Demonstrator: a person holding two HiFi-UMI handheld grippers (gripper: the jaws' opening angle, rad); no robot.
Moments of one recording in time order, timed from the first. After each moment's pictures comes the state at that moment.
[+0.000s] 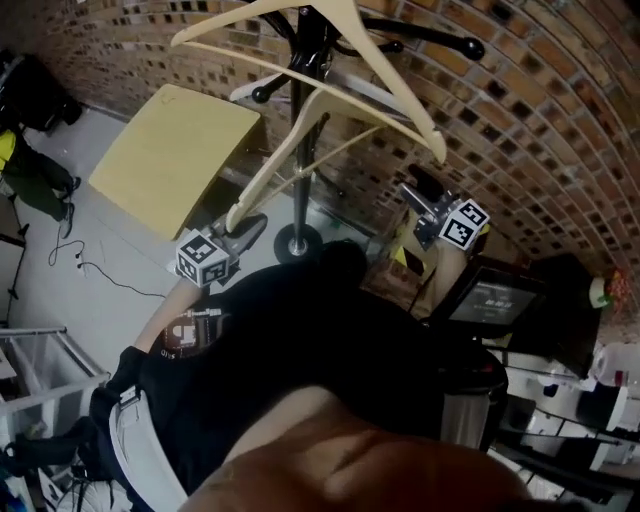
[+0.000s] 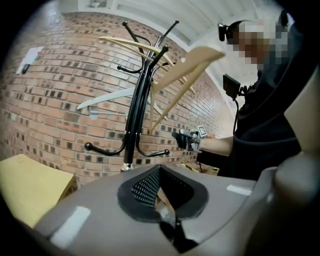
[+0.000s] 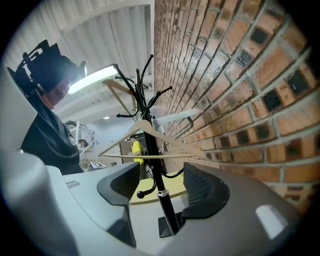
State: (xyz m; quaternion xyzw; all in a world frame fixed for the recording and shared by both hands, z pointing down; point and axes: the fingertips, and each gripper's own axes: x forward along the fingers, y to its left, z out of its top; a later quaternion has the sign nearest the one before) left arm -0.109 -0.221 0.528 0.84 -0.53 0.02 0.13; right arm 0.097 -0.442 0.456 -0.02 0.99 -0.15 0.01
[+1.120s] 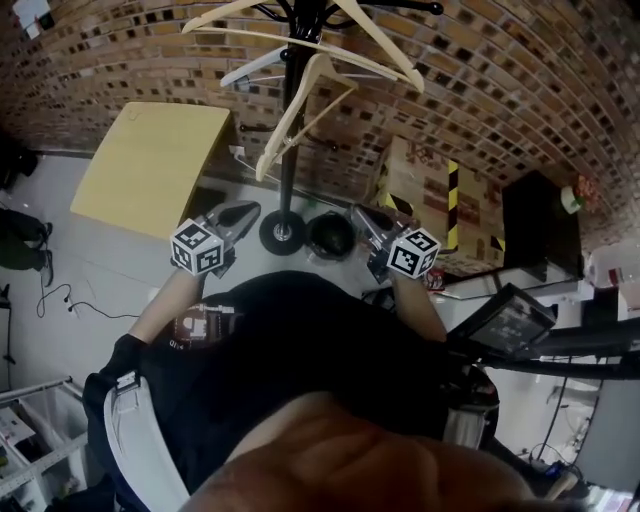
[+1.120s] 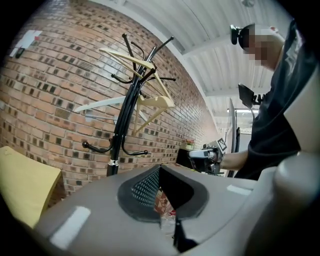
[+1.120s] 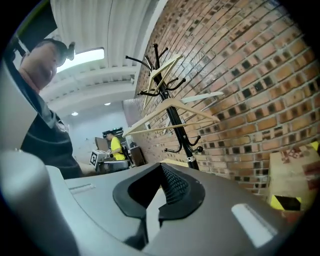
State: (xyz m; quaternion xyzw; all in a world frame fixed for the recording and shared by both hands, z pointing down) left arm -0.111 -0.141 0.504 0.89 -0.43 0.00 0.15; right arm 0.091 -0.204 0.498 -0.19 0.96 -0.21 -0.02
